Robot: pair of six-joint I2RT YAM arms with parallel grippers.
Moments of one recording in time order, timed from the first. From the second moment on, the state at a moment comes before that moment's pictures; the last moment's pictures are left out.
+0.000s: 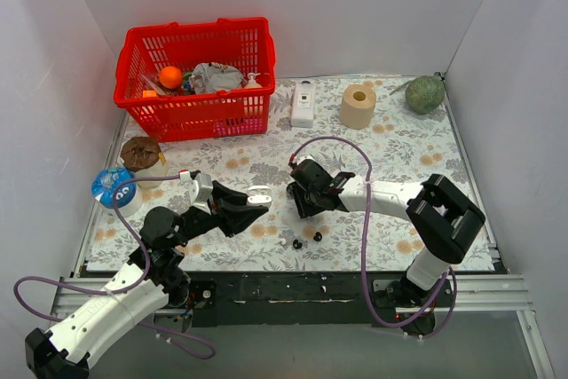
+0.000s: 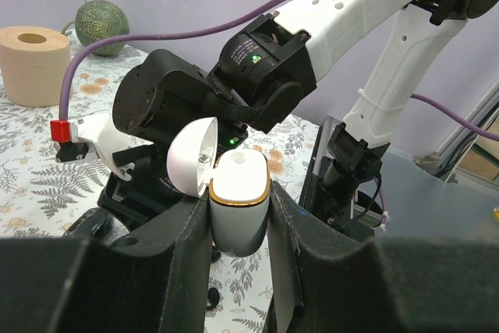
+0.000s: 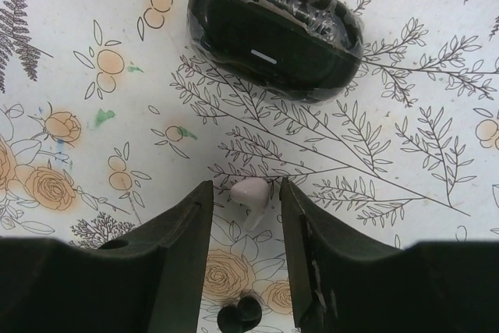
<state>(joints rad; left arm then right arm) -0.68 0.43 0.31 0.39 0.48 -0.41 0.92 1.66 0.93 -0.32 0.12 0.43</state>
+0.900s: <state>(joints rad) -0.68 0.48 0.31 0.43 0.46 -0.41 0.93 1.31 0.88 -0.34 0.15 0.39</state>
